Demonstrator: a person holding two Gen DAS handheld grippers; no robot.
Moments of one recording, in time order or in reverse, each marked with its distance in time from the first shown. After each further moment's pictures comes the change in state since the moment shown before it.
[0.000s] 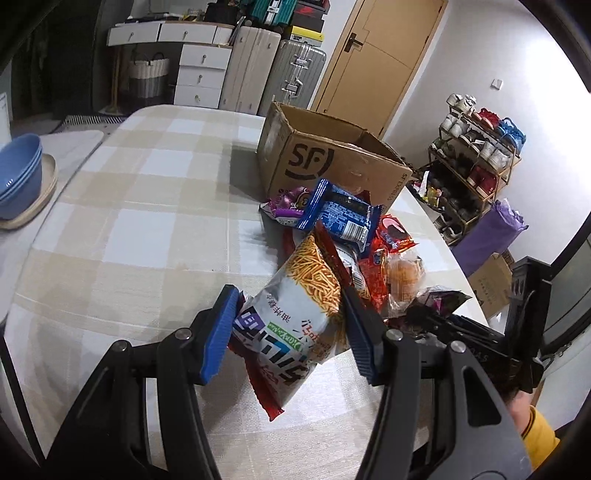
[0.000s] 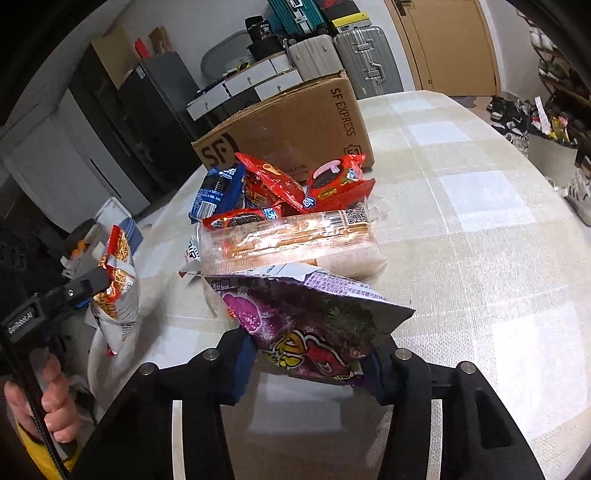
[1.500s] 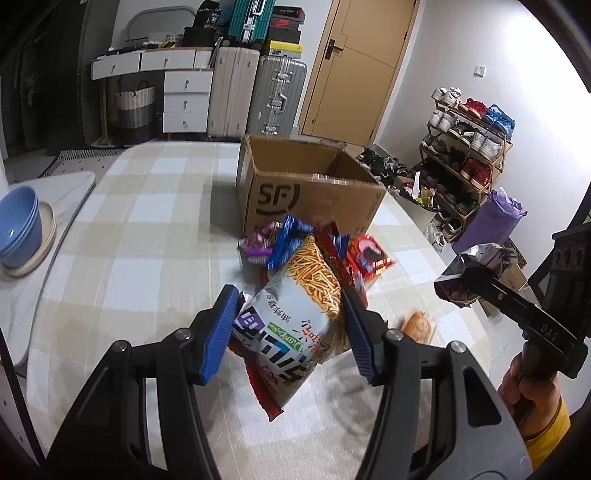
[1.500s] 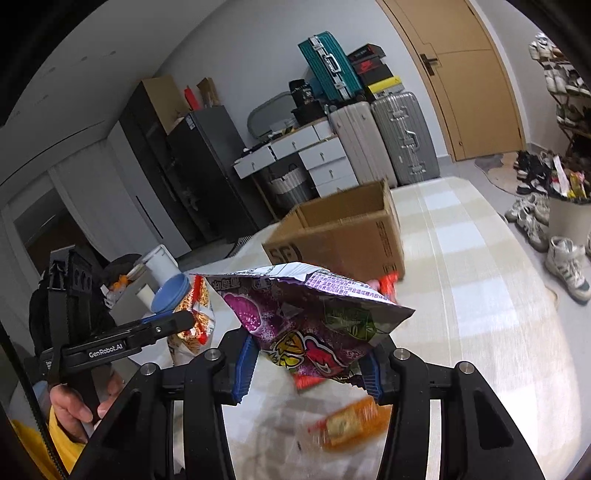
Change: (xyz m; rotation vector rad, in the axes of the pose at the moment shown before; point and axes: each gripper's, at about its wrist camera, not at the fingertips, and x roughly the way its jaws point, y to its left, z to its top) left arm -0.051 -0.037 0.036 0.107 -0.051 0.005; right arm -0.103 0.034 0.051 -0.095 -0.255 0.156
